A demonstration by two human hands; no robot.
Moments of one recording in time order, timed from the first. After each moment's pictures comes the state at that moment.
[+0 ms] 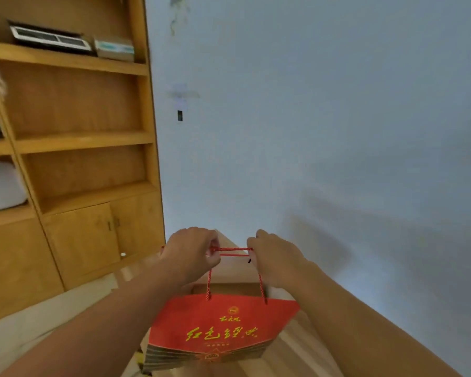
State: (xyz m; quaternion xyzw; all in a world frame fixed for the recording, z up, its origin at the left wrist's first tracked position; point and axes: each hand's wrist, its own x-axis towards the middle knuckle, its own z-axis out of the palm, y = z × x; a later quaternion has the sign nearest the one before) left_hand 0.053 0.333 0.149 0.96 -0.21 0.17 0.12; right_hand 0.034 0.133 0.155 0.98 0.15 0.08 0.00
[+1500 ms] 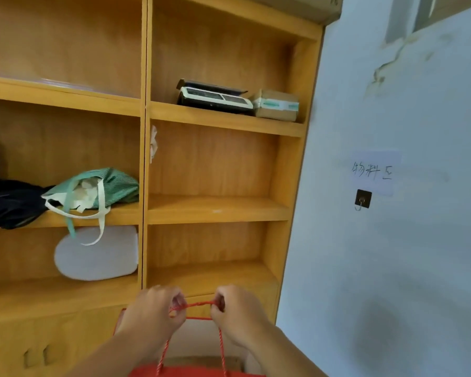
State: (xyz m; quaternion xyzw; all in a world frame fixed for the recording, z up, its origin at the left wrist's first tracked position) left_hand 0.525 0.968 0.141 0.96 0.10 0.20 0.15; right_hand 0.596 0.792 0.158 0.92 0.30 0.03 -0.26
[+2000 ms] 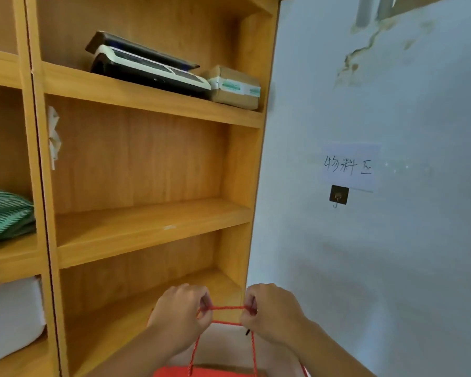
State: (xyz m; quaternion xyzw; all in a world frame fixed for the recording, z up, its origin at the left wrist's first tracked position) left_hand 0.781 1.042 0.142 0.95 -0.16 0.19 0.18; right_hand 0.774 0.836 0.169 0.98 0.11 0.06 -0.16
